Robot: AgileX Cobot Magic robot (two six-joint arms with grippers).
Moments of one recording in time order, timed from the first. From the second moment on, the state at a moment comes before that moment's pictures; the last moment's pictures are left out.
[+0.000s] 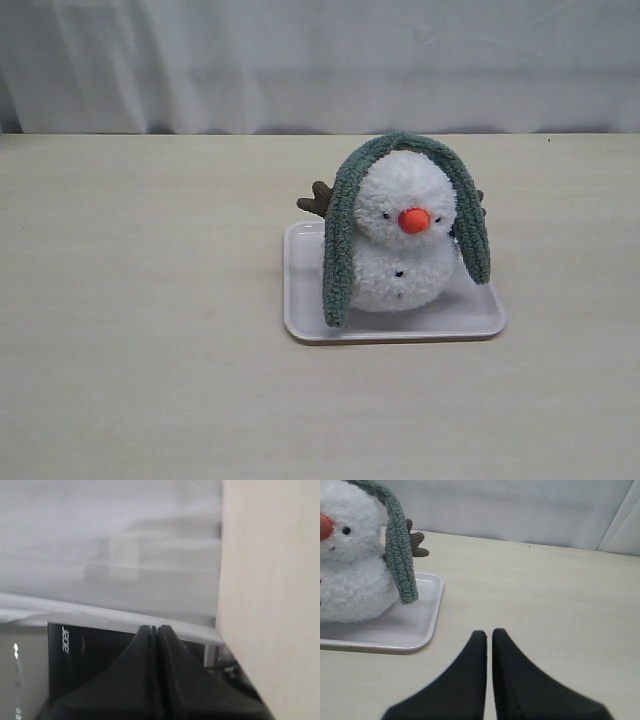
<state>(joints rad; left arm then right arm) -0.09 0.00 0.00 -0.05 0.18 1.59 -0.03 0.00 0.00 -0.01 0.35 -0.14</state>
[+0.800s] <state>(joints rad) -0.09 0.00 0.00 -0.34 0.27 1.01 -0.03 0.00 0.00 -0.01 0.35 -0.14</state>
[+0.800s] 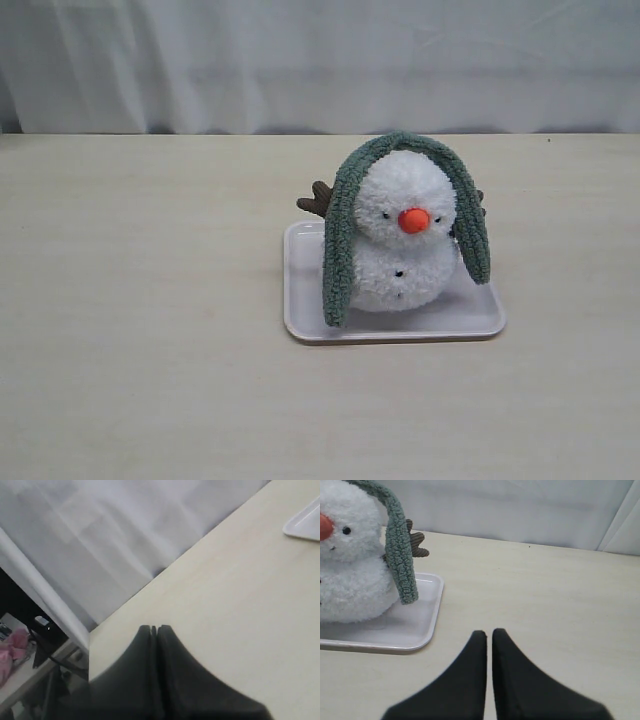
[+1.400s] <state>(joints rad) -0.09 0.00 0.00 -0.27 0.31 0.20 -0.03 0.00 0.00 -0.01 0.35 -0.14</state>
